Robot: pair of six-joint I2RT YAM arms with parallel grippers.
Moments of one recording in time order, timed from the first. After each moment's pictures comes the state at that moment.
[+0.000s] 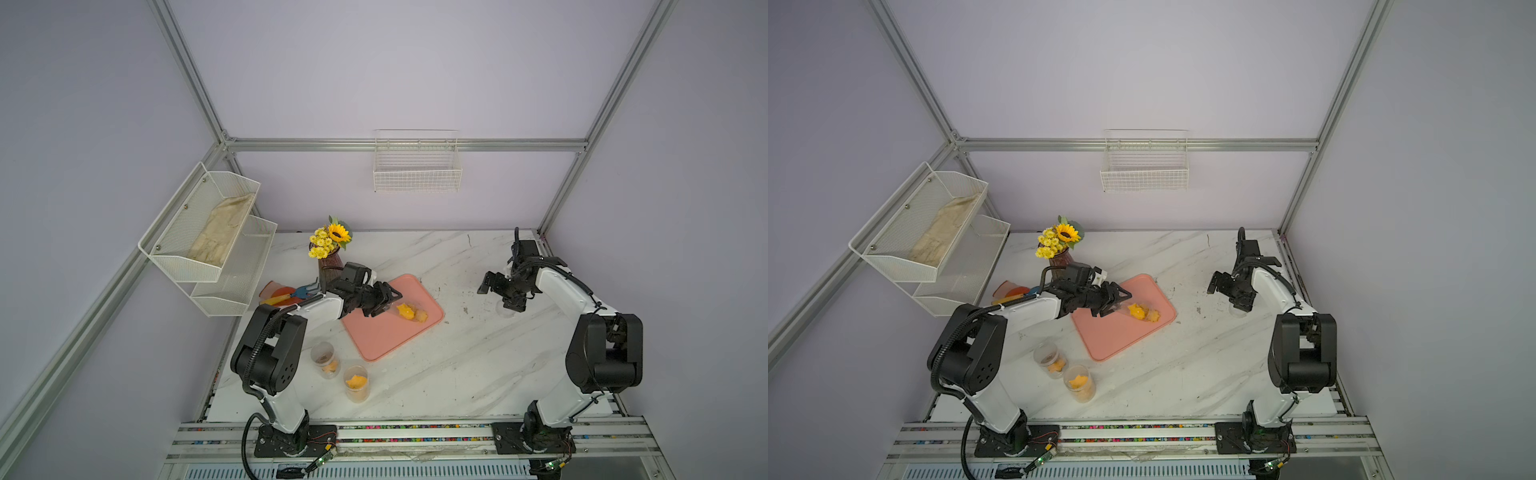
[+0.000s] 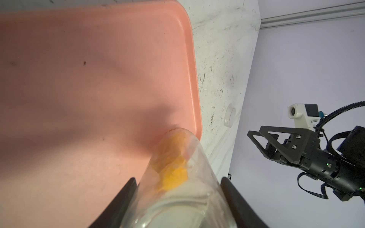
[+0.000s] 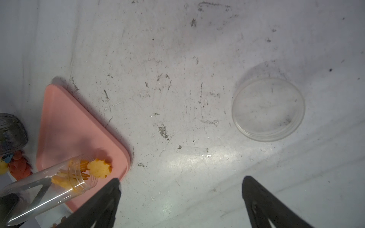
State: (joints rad) left arm -0.38 1.74 1.03 -0.10 0.57 -0.91; right arm 0.04 1.66 1.28 -0.86 -0.27 0.46
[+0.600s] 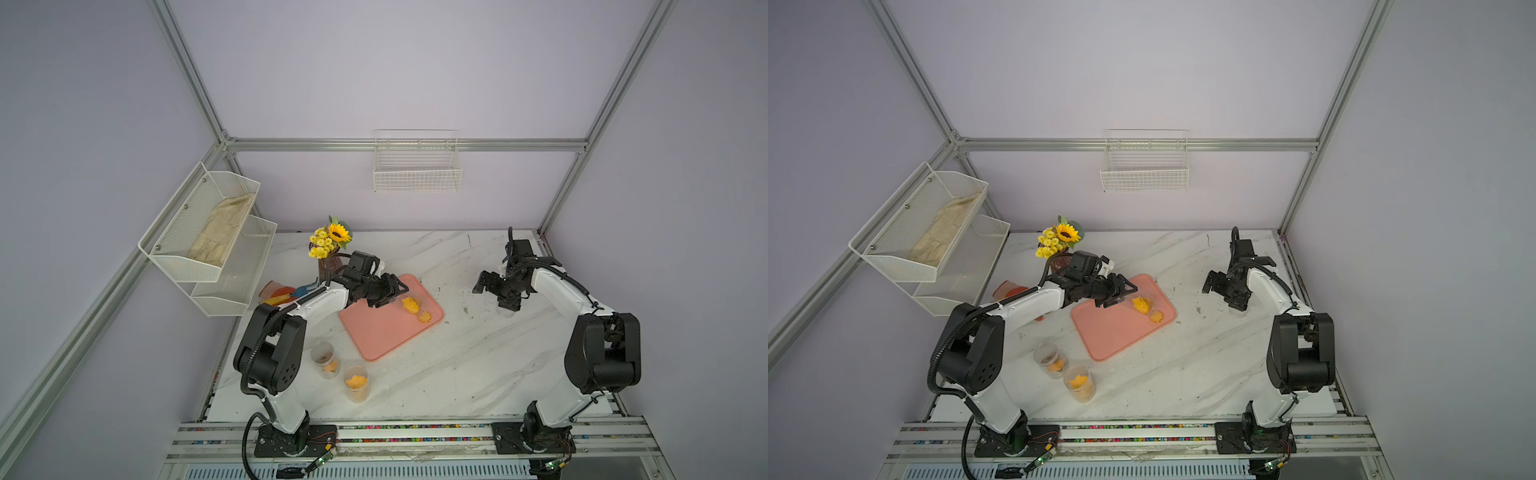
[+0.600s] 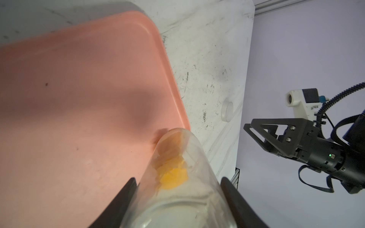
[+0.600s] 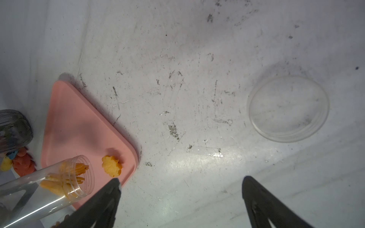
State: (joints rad) left arm -0.43 1.76 1.23 -0.27 0.54 -0.80; right arm 0.09 1.66 1.28 -0.84 -0.27 0.50
